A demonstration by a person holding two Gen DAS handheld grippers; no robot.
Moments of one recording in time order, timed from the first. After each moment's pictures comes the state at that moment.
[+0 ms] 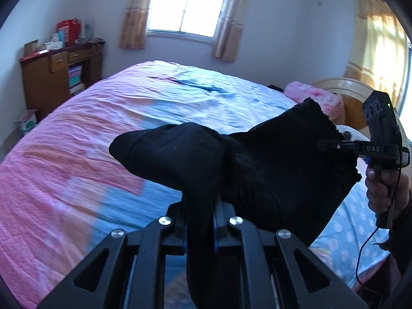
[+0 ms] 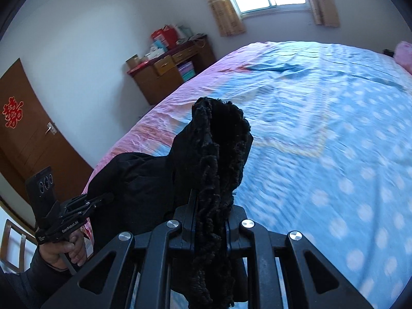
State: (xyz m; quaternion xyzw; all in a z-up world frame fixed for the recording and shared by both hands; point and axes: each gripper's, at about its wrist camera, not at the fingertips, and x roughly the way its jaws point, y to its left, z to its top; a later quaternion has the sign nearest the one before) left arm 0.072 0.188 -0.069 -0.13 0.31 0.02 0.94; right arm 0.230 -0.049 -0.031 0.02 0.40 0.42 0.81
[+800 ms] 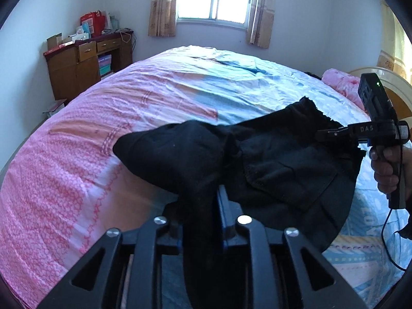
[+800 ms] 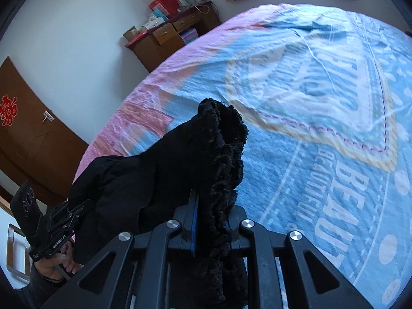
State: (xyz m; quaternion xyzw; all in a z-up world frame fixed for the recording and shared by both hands) left arm 0.089 0.232 -0.127 -0.10 0.35 0.10 0.93; right arm 0.311 0.042 -0.120 0.01 0.49 0.43 0.76
